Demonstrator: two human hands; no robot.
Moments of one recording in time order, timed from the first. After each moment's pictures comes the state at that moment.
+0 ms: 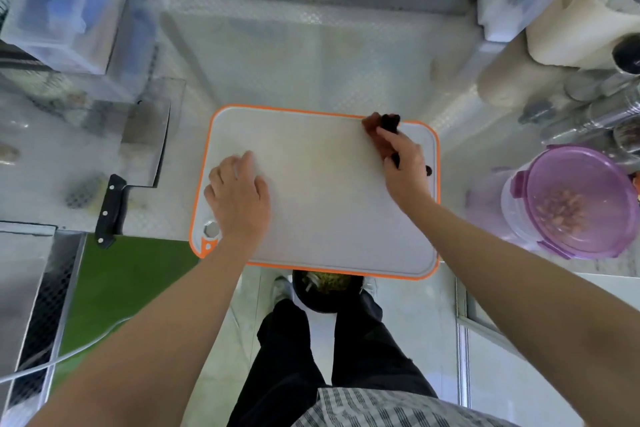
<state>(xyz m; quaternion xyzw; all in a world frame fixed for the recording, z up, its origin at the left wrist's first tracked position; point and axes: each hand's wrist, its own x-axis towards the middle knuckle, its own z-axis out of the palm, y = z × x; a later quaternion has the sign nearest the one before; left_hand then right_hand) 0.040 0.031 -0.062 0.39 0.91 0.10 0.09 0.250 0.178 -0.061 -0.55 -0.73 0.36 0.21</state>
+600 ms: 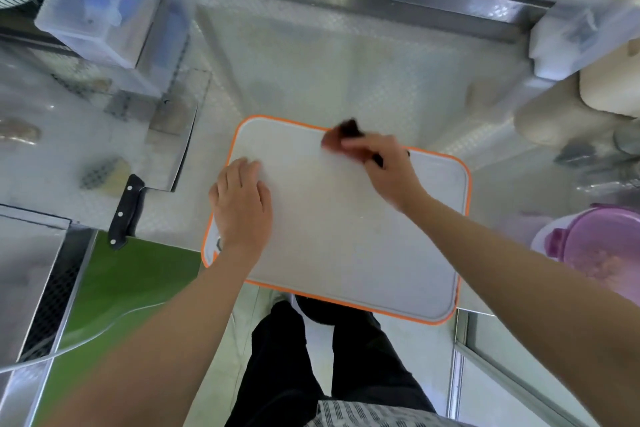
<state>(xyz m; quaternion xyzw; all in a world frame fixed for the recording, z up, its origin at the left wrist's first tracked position) 0.009 0.032 -0.073 0.39 0.91 0.13 0.05 0.176 0.214 -0.050 -0.36 -0.81 0.44 0.17</state>
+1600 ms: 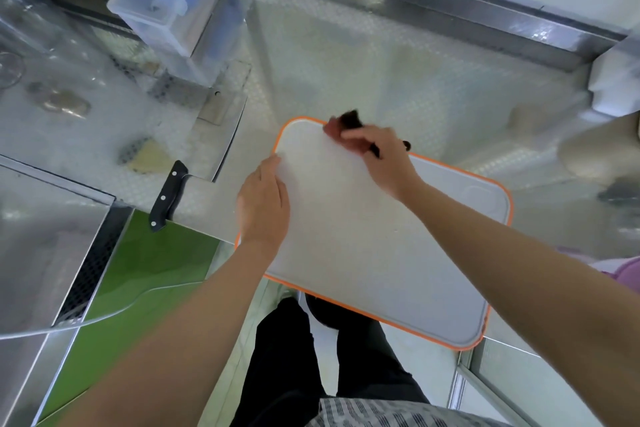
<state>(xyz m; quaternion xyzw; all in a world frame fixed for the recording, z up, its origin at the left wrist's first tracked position) -0.011 0.024 -0.052 0.34 0.91 0.23 0.09 0.101 0.211 -0.050 -0.29 -0.84 0.45 0.11</state>
